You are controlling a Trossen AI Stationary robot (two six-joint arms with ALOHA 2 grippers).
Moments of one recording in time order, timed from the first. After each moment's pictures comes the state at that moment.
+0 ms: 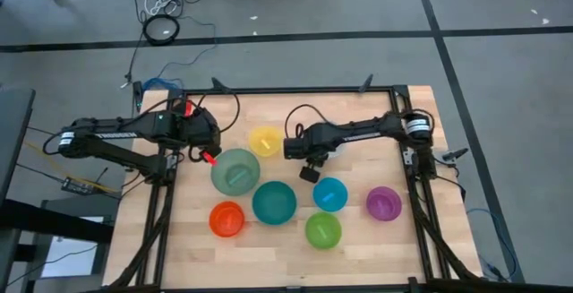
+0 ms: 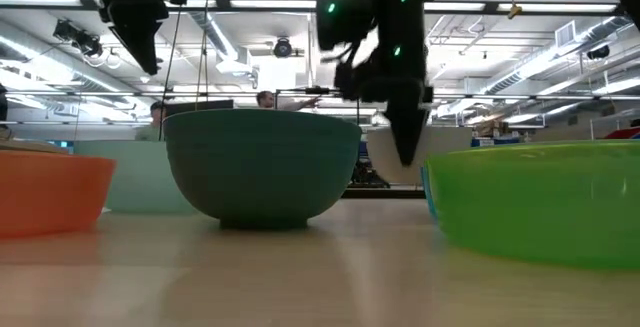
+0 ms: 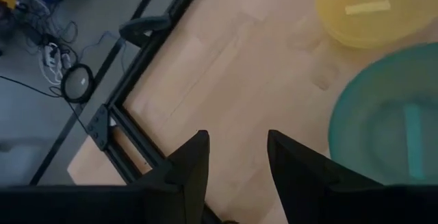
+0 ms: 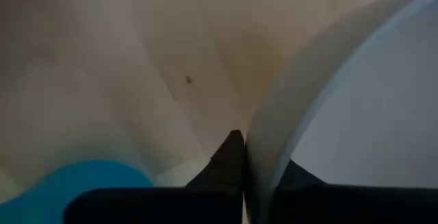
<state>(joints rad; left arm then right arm) 0.05 1.09 1.09 -1.34 -0.61 -0.53 -0.02 1.96 1.57 -1.16 0.18 0.38</state>
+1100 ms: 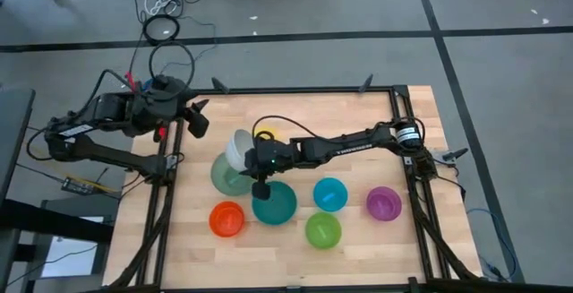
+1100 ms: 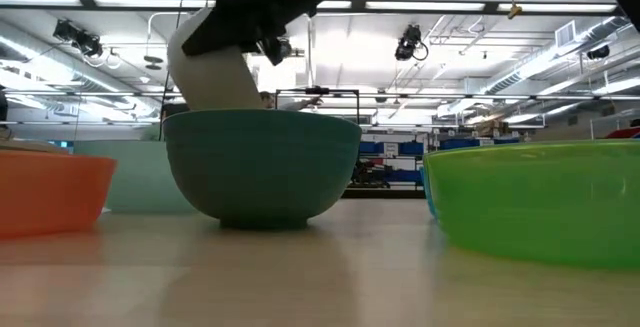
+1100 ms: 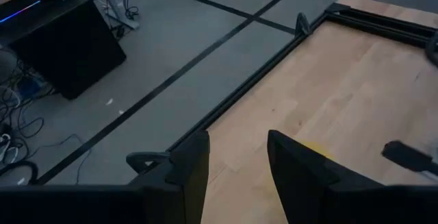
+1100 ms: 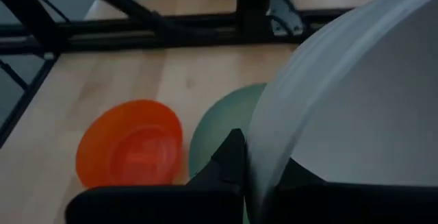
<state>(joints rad) 0.05 0.94 1.39 -1.12 -0.71 -0.34 0.07 2.09 1.72 -0.16 0.02 0.08</state>
